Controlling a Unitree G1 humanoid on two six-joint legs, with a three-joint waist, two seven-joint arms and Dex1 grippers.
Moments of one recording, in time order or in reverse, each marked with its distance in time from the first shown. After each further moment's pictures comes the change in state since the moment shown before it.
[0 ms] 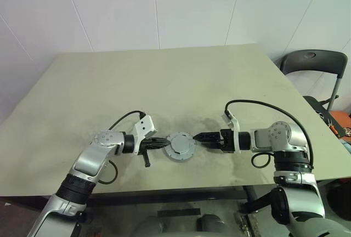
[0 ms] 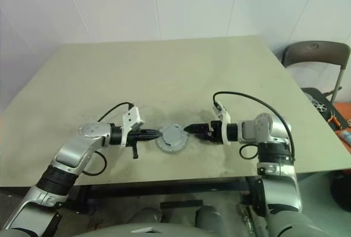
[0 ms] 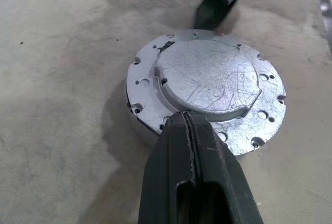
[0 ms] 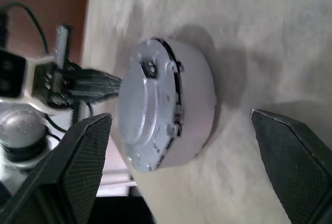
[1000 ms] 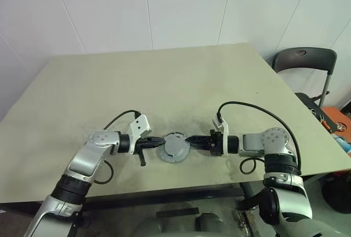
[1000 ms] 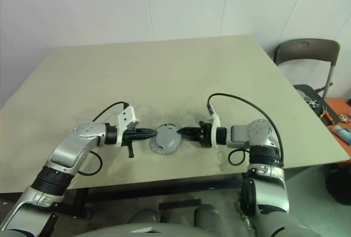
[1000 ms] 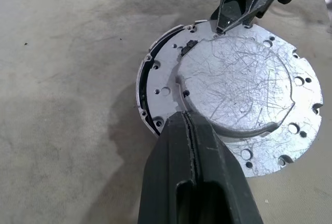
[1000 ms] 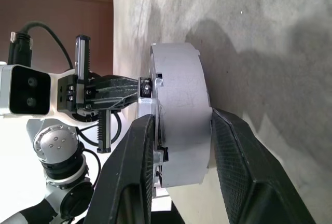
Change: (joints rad) left arm 0.005 0.025 0.023 0.011 0.003 -0.007 -0.005; right arm 0.024 0.094 -0.076 0.081 0.293 0.005 -0.309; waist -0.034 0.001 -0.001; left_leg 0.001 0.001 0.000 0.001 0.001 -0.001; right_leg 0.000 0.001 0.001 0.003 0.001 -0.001
